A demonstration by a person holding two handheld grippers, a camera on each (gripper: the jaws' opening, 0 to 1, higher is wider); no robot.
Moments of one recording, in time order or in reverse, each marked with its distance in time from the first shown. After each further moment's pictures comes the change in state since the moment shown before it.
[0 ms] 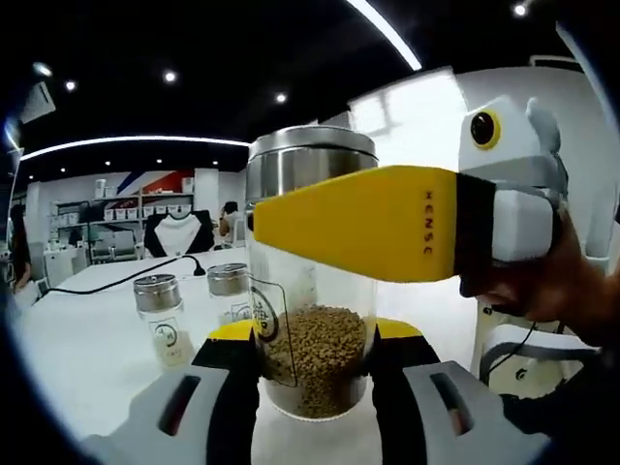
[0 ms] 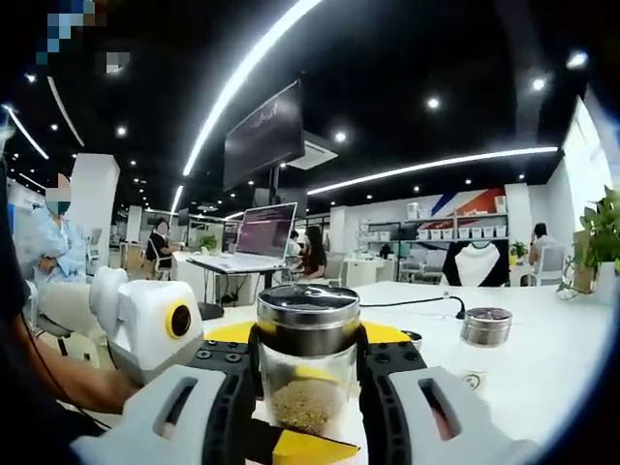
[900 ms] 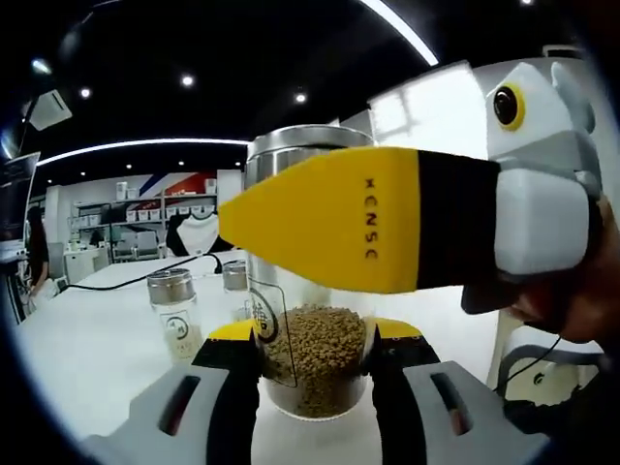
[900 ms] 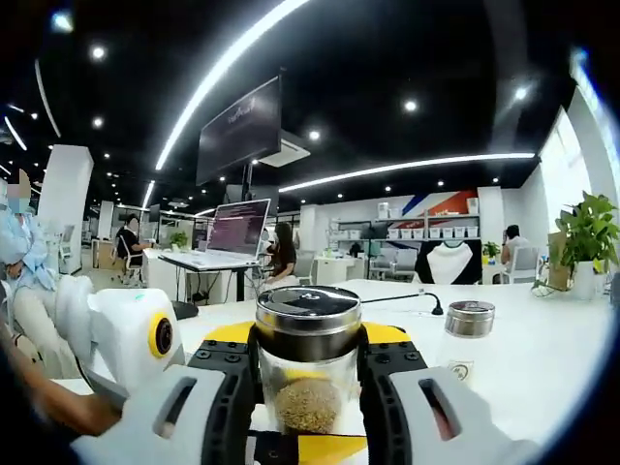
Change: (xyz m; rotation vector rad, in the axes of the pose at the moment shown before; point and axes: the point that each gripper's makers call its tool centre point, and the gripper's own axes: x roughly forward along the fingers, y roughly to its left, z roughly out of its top) left arm 0.003 0.006 -0.006 0.015 -0.004 0.110; right arm 0.003 -0.006 -0.005 -0.009 0.006 -0.149
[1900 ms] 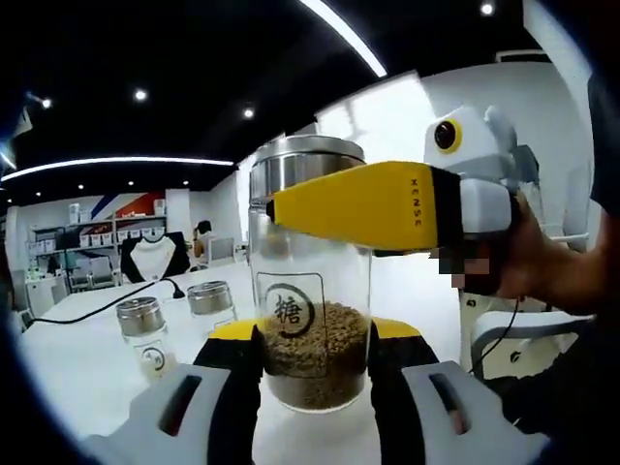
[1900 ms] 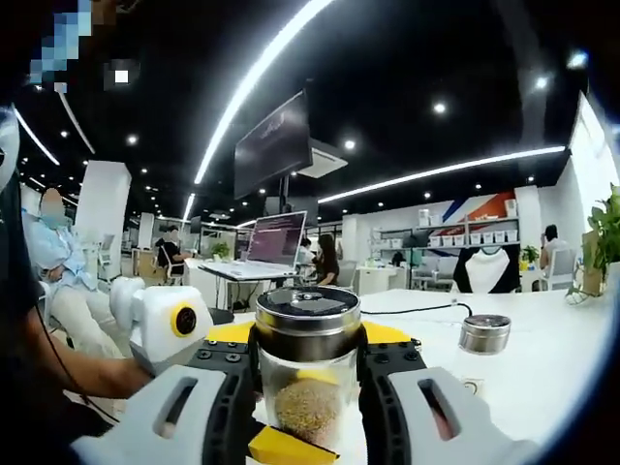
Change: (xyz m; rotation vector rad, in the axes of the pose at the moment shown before) left arm -0.007 -0.021 0.013 0.067 -0.068 -0.267; right arm -0.018 0.005 0.014 -0.016 -0.054 0.261
